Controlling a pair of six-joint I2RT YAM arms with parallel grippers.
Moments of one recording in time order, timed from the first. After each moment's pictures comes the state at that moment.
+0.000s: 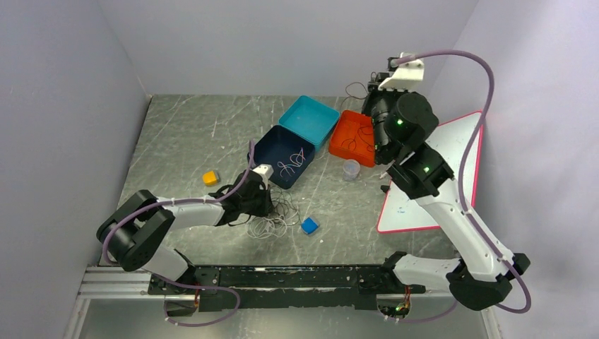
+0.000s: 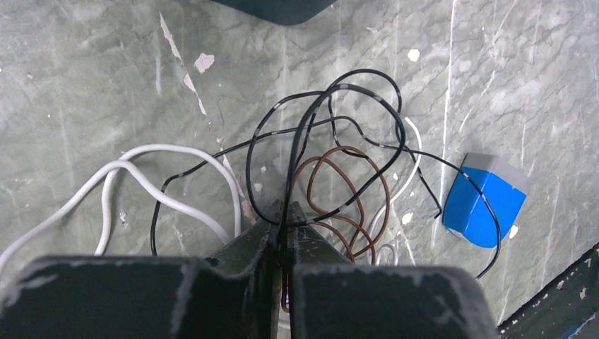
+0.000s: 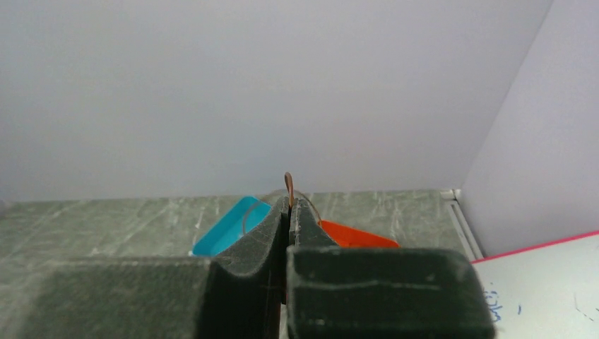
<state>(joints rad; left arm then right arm) -0.74 1.50 0.55 0.18 0.05 -0.51 0.71 1.14 1.53 -0.21 0.71 -0.08</state>
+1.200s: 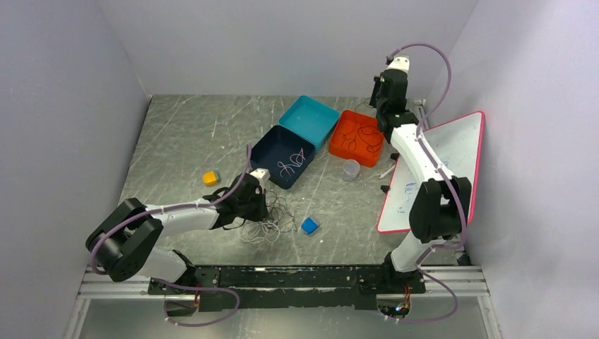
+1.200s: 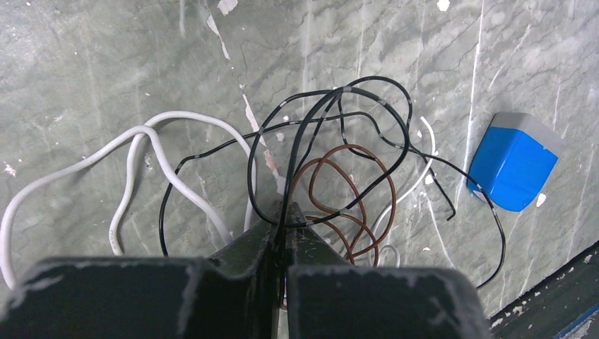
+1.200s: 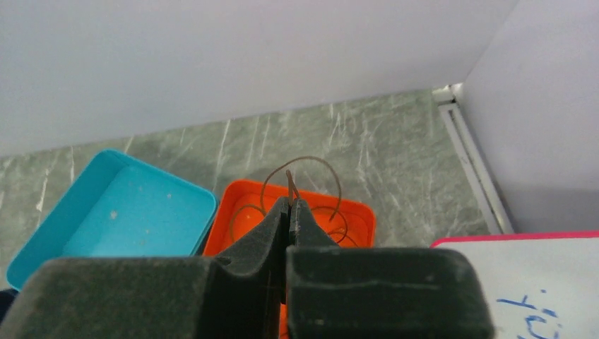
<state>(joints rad) -0.74 1.40 0.53 0.05 0.03 -0.49 0.14 1.64 1.44 -0.05 0.32 0.09</state>
